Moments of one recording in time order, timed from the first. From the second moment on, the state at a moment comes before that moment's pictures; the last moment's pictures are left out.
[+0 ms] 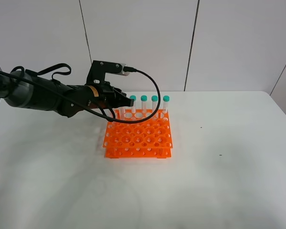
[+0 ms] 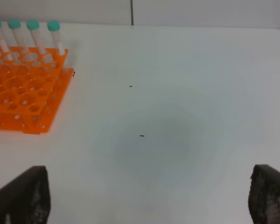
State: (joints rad) left arm -0.46 1.91 -1.08 0.15 -0.36 -0.18; right arm 0.04 0.00 -0.51 0.07 1.03 -0.07
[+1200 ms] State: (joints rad) left arm -0.47 1.99 -1.08 0.16 -0.41 -0.18; right arm 0.04 0.00 -0.51 0.07 1.03 -0.07
